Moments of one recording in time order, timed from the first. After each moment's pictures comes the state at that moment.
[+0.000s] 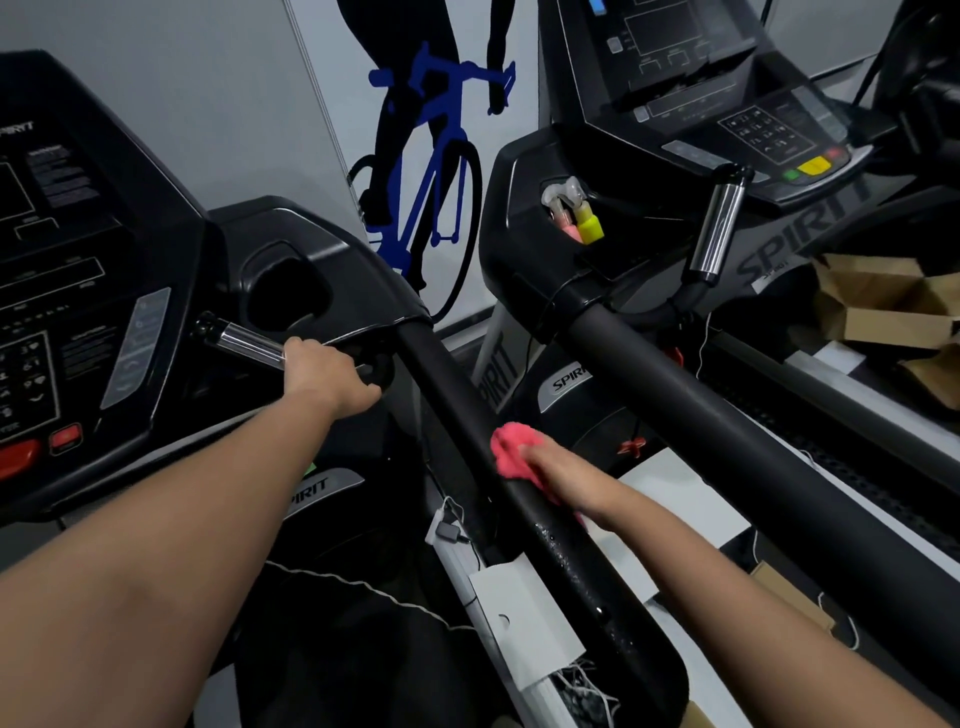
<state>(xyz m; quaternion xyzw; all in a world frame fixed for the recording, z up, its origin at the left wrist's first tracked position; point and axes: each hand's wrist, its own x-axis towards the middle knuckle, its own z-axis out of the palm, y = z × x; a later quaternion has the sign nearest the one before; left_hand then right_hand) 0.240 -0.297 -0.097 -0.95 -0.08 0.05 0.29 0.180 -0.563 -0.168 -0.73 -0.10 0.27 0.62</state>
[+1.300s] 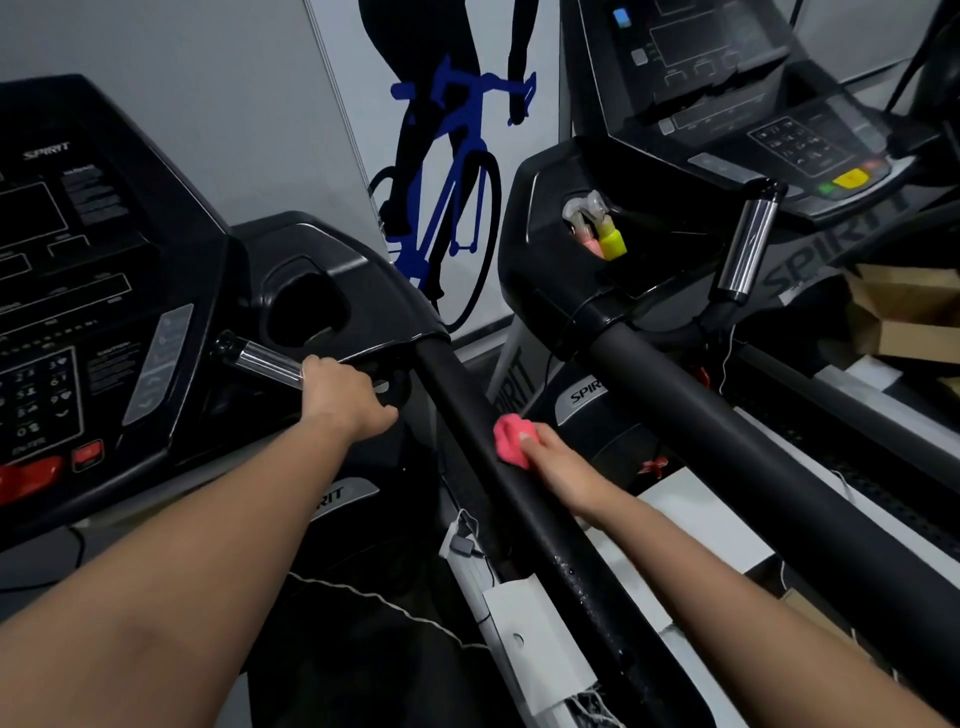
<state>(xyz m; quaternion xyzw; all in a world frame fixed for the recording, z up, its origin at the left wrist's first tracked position) 0.238 -0.300 -0.097 -0.94 -0.08 0.05 0.31 0.217 -0.542 -0.191 -0.78 -0.05 0.22 0.58</state>
